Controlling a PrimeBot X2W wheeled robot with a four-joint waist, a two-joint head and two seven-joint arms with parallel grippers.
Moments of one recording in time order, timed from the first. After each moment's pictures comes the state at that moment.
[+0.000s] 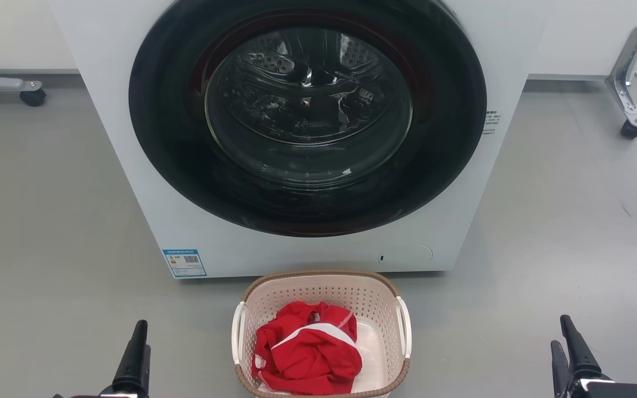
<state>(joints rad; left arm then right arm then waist) -0.02 0.03 0.05 0.32 -1.54 -0.12 0.06 -0.05 -0.02 -0.07 0.34 1.56 0.11 0.06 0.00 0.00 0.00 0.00</state>
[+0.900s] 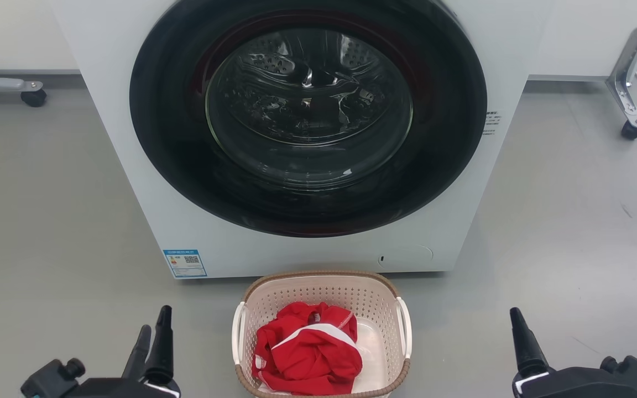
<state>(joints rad) -0.01 0.07 -0.06 0.22 -1.07 -0.05 -0.03 -0.05 -0.04 0.09 0.29 1.12 0.03 -0.03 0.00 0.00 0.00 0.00</state>
